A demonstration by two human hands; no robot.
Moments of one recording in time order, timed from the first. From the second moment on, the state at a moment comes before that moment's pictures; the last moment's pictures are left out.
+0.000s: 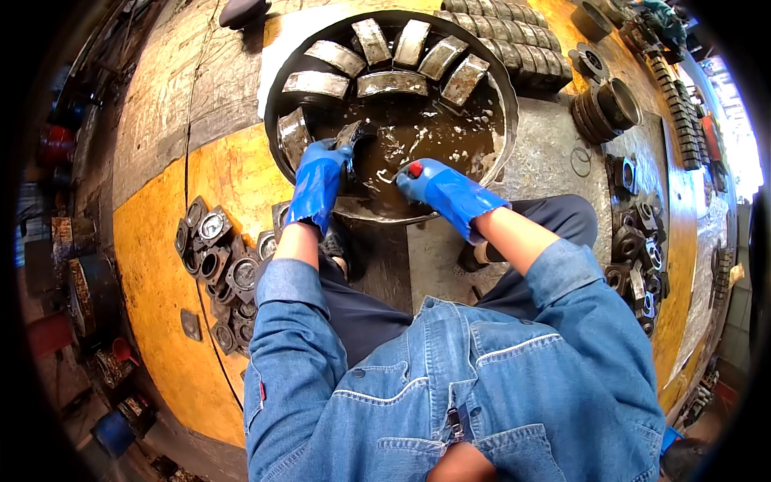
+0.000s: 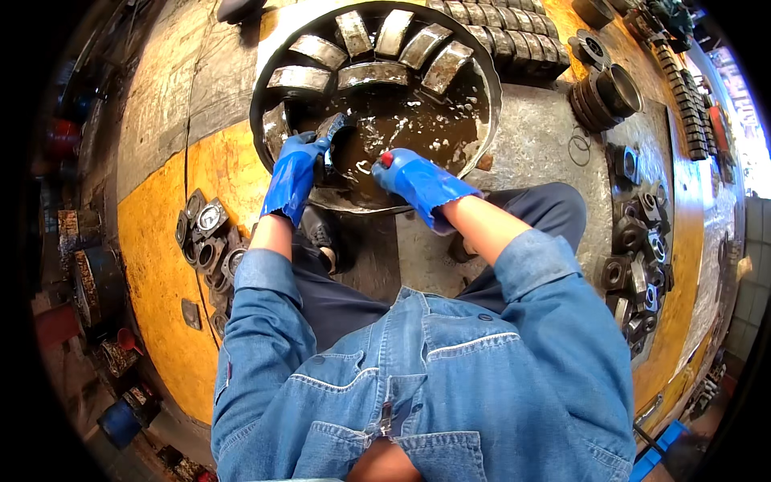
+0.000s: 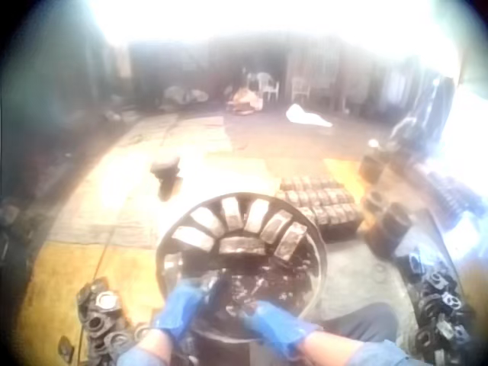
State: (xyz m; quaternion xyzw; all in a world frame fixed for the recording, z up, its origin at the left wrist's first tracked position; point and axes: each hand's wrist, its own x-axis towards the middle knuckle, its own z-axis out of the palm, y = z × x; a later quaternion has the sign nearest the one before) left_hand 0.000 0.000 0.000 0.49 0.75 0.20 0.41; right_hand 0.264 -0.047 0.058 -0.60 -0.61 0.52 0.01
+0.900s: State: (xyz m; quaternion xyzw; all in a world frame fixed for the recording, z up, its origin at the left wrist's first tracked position) left_hand -0.008 -0.004 0.014 0.51 0.74 0.19 0.39; right_hand 0.275 0.015 0.097 -0.54 -0.65 0.54 0.01
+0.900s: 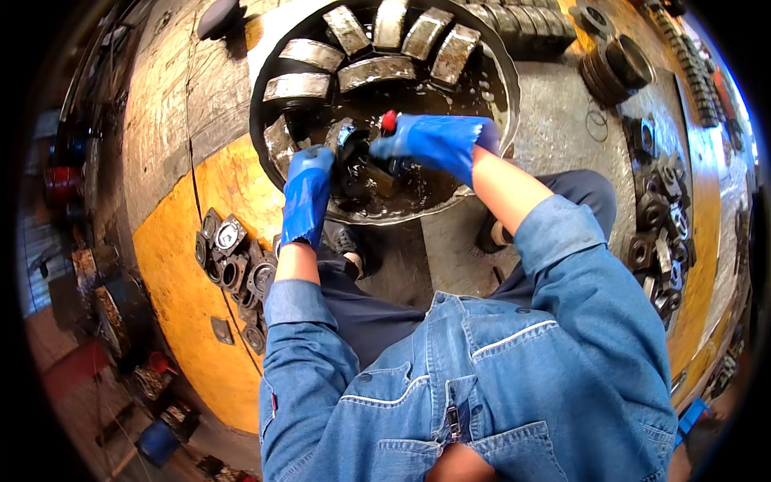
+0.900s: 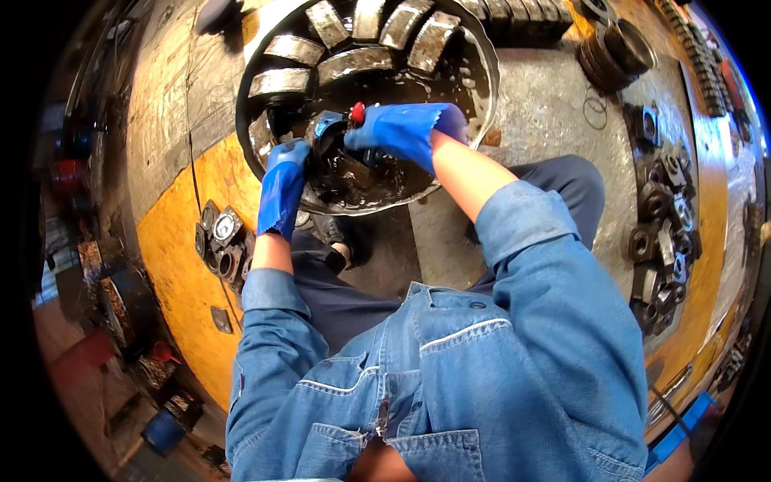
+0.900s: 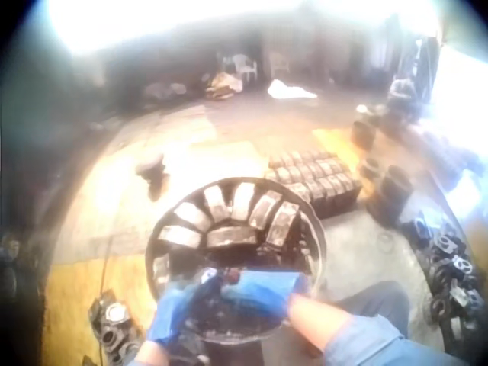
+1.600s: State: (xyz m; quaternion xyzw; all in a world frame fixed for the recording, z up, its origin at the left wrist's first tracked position) left_hand -0.020 -0.019 0.020 0.43 0.76 0.27 0.40; right_hand 0.264 0.001 0.035 -0.45 -0.60 0.62 0.24
